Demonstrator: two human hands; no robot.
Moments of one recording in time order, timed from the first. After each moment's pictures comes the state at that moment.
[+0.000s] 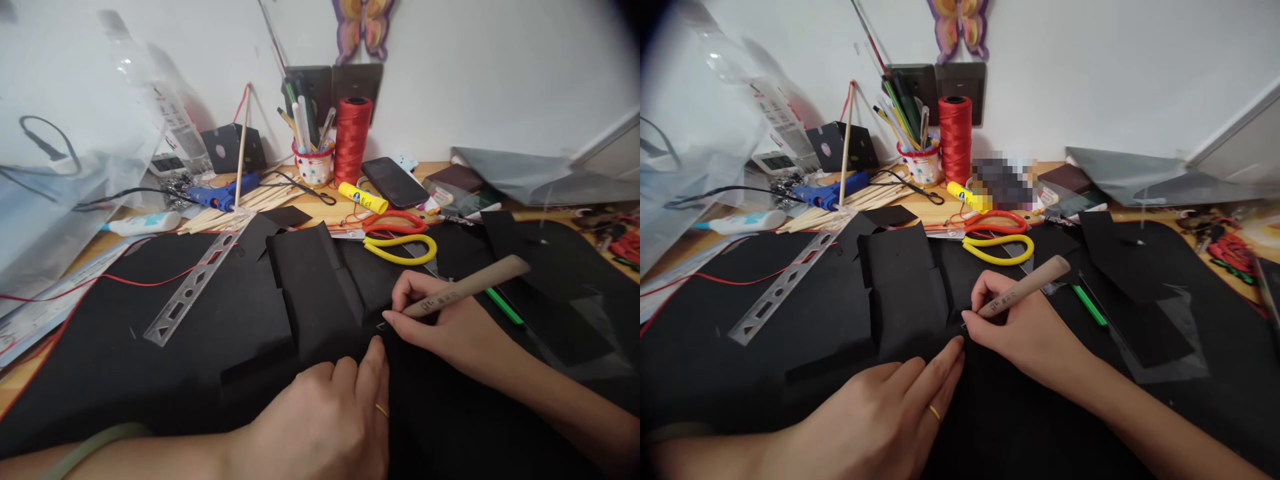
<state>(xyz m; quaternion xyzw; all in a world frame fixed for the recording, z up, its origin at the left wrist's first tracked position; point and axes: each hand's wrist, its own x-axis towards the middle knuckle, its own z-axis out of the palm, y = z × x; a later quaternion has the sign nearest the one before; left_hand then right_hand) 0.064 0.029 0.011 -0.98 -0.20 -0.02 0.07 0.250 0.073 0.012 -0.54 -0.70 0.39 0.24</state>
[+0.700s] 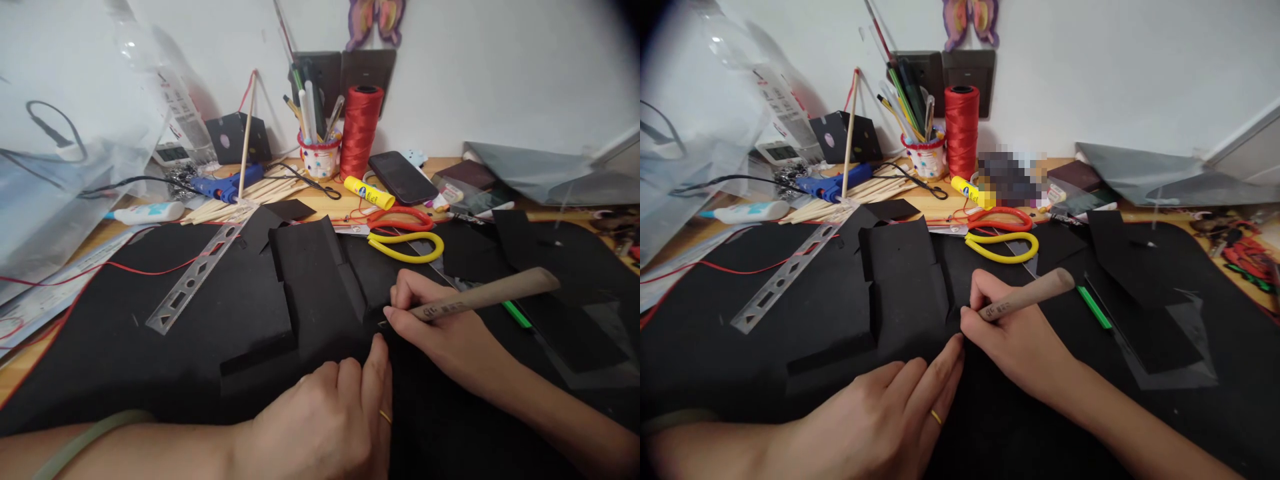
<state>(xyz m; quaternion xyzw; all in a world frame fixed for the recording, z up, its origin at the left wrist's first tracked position) 0.066 0.025 0.014 -0.97 -0.22 -0.02 0.11 0.245 0.069 0.006 -0.53 -0.70 0.41 0.26</state>
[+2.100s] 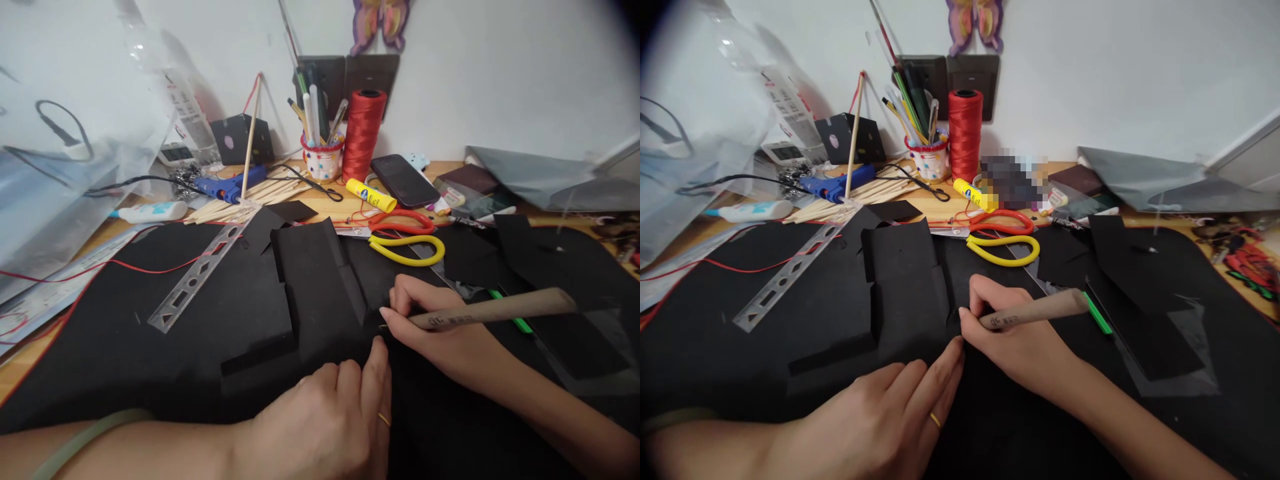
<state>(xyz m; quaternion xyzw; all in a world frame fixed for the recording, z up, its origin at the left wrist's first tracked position) 0.066 0.023 0.015 -0.97 -0.23 -0.01 0.11 0.246 0.075 0.006 -0.52 -0.74 0.37 0.22</state>
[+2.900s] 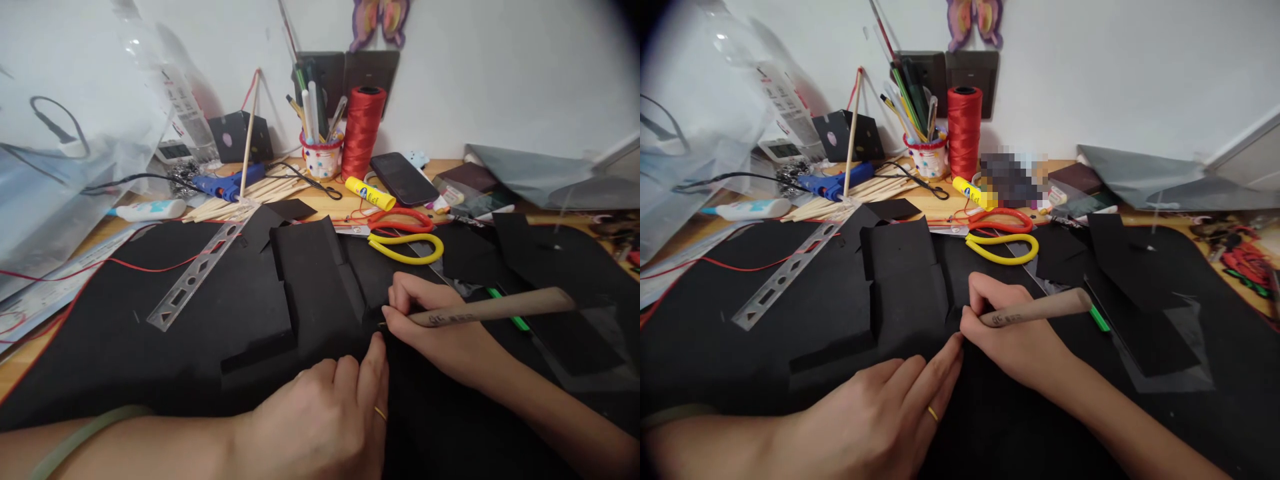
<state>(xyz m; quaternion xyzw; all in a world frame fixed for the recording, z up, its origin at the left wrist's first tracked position) 0.066 0.026 0.013 -0.97 -0.20 -0.01 0.11 0.244 0.074 0.006 -0.54 -0.73 0.36 0.22</state>
